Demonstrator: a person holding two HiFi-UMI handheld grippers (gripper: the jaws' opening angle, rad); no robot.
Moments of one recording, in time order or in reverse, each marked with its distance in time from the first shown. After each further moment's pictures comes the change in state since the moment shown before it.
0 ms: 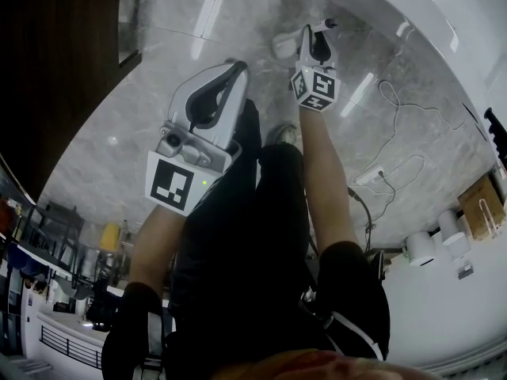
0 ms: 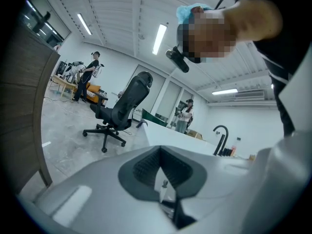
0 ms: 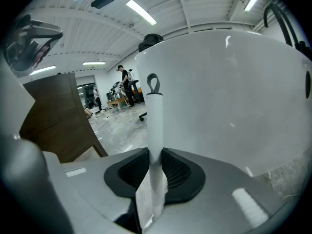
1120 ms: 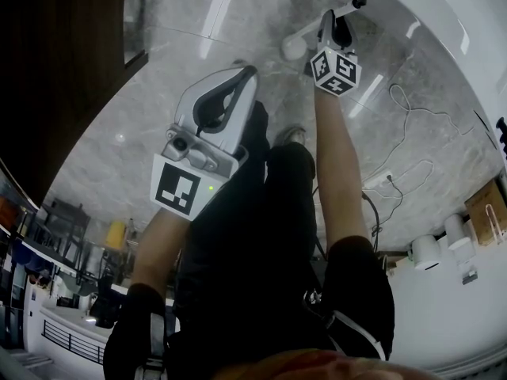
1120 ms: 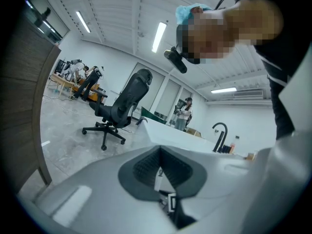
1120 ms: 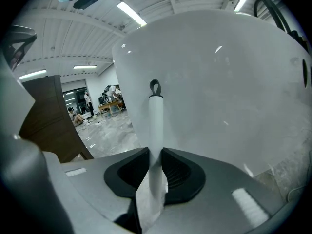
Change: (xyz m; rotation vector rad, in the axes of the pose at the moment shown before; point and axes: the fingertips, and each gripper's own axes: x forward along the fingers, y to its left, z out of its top) left arm 0.002 0.006 -0.017 0.004 0.021 -0.016; right arm 0.046 -0.037 0.006 0.069 -0.031 -0.067
